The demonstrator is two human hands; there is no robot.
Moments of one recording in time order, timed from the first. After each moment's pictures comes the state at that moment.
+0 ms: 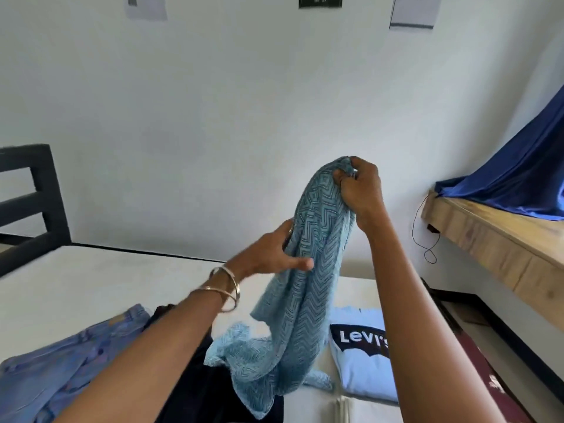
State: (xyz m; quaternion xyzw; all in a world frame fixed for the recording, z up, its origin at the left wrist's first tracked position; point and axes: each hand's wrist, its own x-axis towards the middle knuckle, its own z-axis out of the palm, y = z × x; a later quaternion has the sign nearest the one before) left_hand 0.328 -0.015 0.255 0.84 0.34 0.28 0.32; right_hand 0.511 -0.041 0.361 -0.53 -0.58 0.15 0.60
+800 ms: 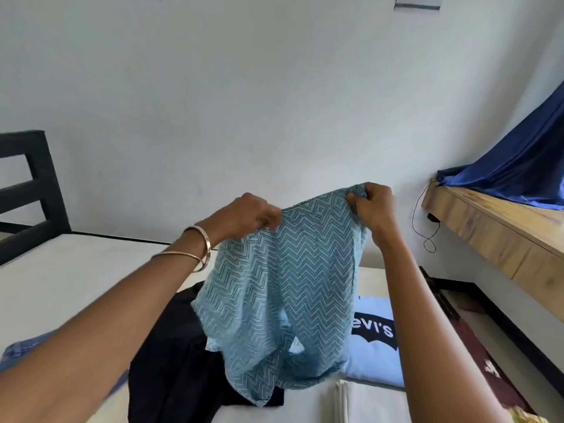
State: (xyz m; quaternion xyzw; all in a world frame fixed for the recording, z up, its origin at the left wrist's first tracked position) left_hand 0.285 0.004 0.295 0.90 0.37 0.22 0.04; right_hand 0.561 -0.022 0.301 -0.65 -0.54 0.11 0.52
